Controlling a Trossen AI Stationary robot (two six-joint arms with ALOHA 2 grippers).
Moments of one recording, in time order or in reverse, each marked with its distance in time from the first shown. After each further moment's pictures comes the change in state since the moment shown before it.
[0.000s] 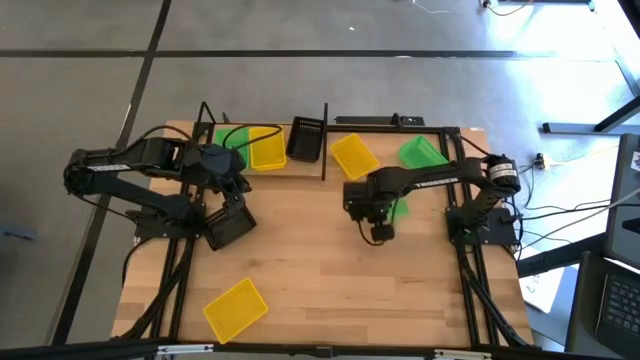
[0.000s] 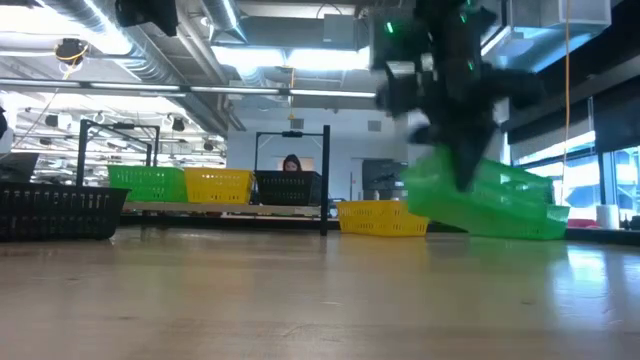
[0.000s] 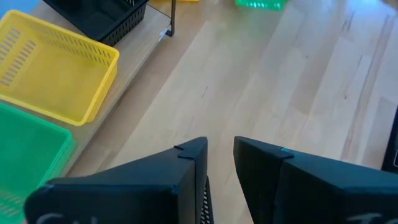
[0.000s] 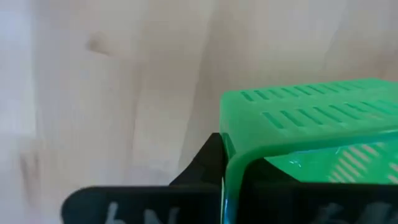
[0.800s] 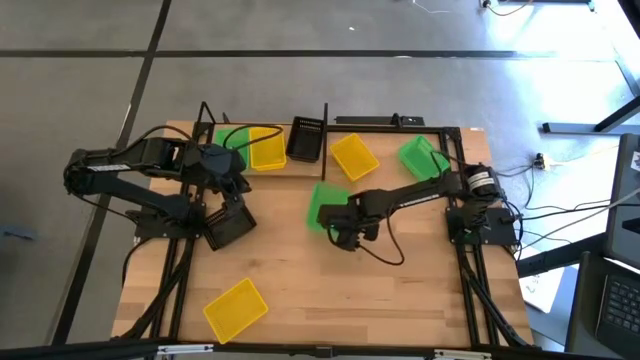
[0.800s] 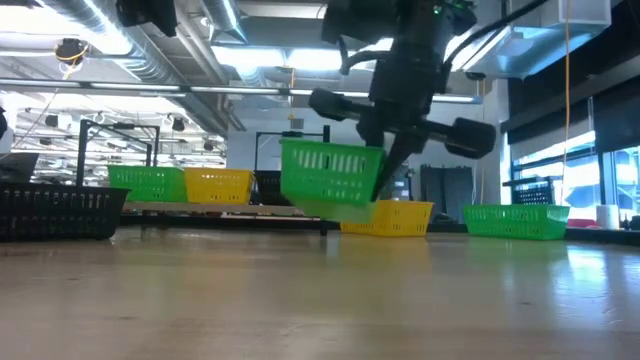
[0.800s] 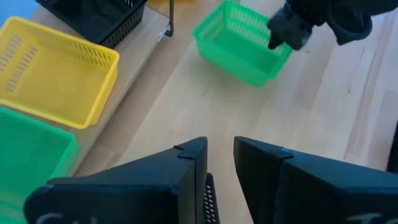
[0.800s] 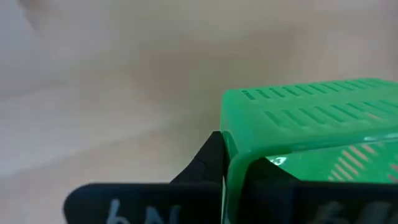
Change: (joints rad) left arm 0.000 0.000 0.000 -0.006 0.001 0.043; right arm 0.139 0.170 0.096 0.322 0.175 -1.006
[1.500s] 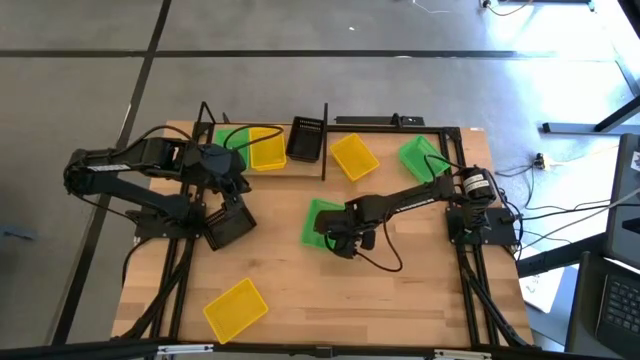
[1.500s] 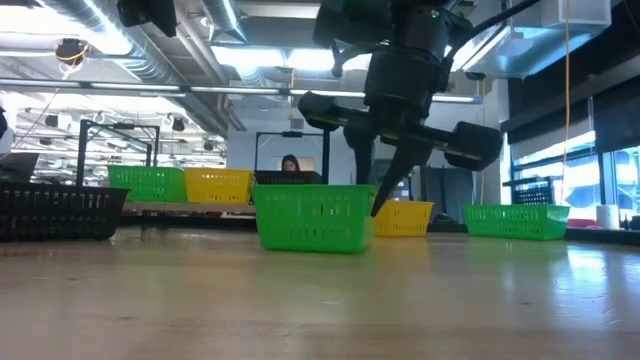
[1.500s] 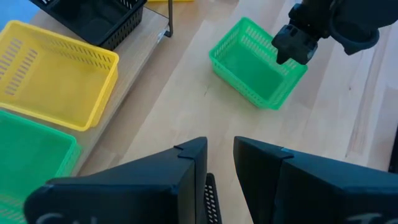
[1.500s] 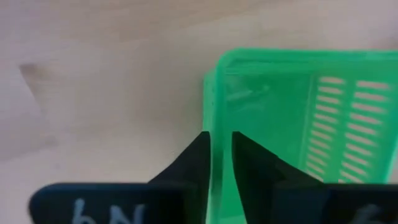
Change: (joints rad) left arm 0.000 0.000 0.000 0.001 0.000 0.016; right arm 0.017 0.039 0.000 0.072 -0.097 0.044
